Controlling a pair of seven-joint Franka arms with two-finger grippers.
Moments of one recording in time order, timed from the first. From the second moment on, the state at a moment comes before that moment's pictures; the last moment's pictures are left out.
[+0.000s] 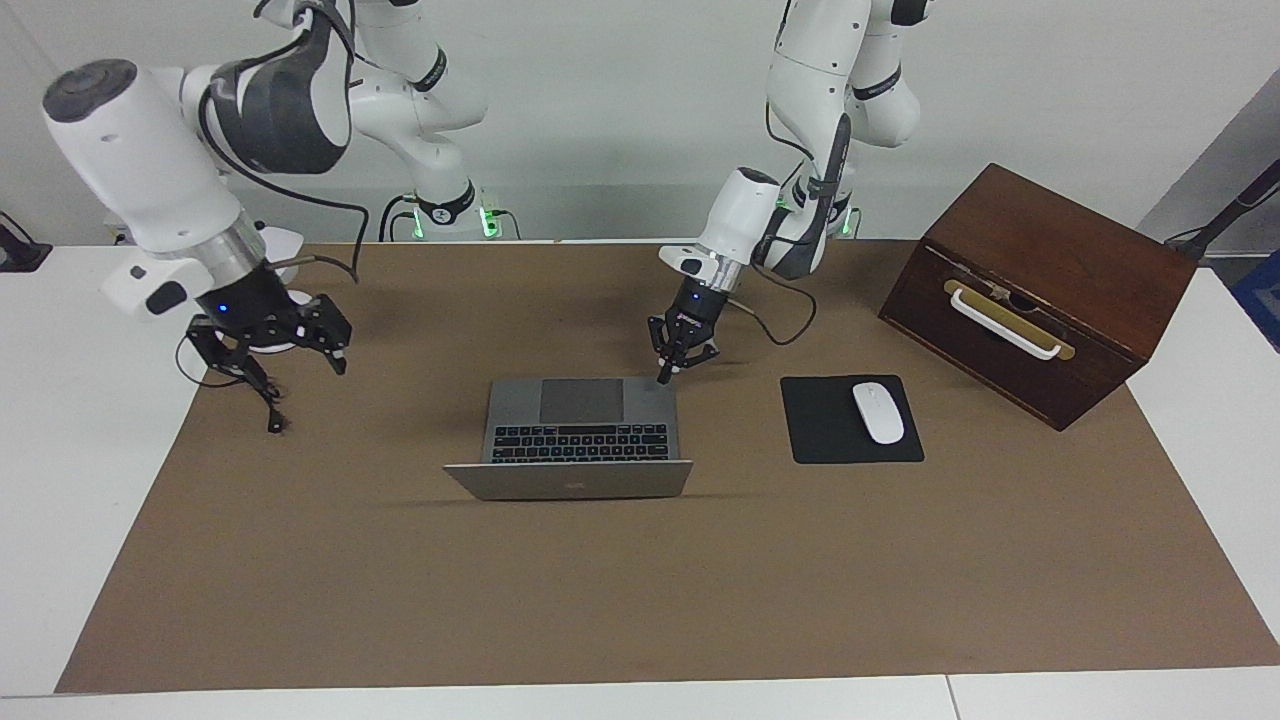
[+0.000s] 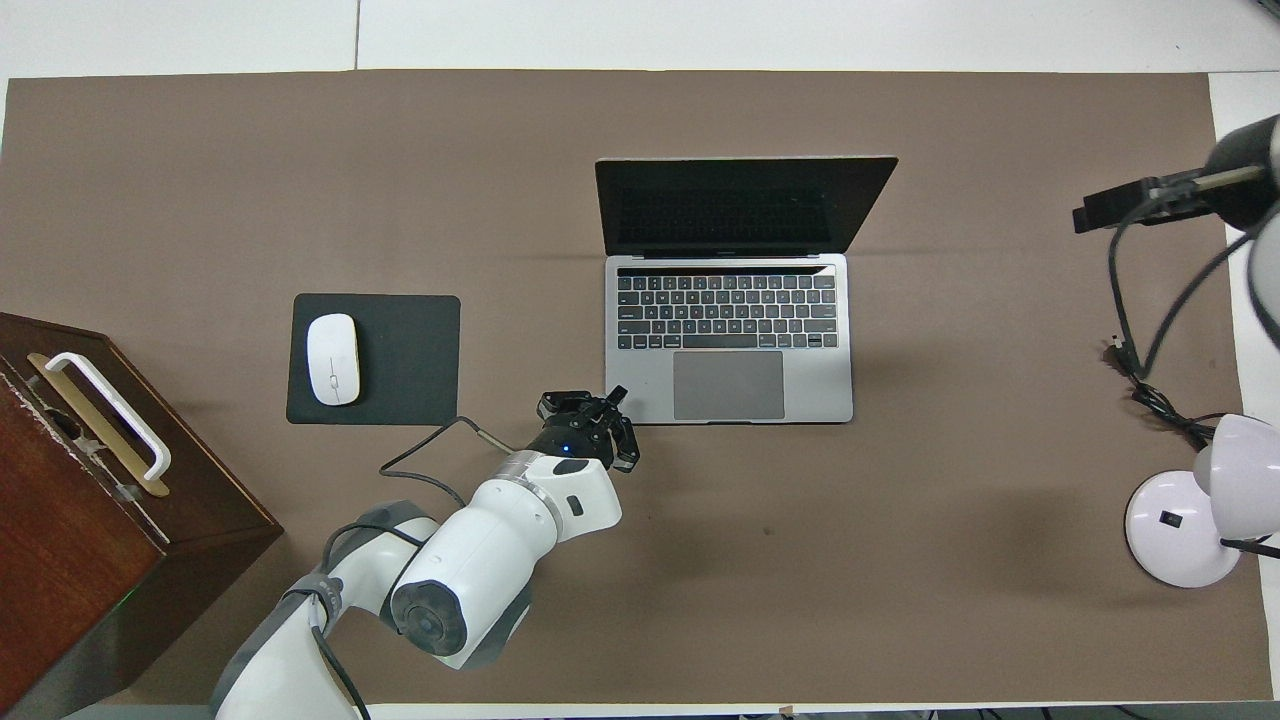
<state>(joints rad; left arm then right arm) -0.67 0.20 -0.07 -2.51 -0.09 3.48 0.01 0.15 0.11 -0.26 -1.58 0.13 1.79 -0.22</state>
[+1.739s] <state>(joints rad) -0.15 -0.25 -0.05 -2.09 -0.09 2.11 0.01 0.23 0.00 -0.21 -1.46 -0.02 1.65 -0.14</state>
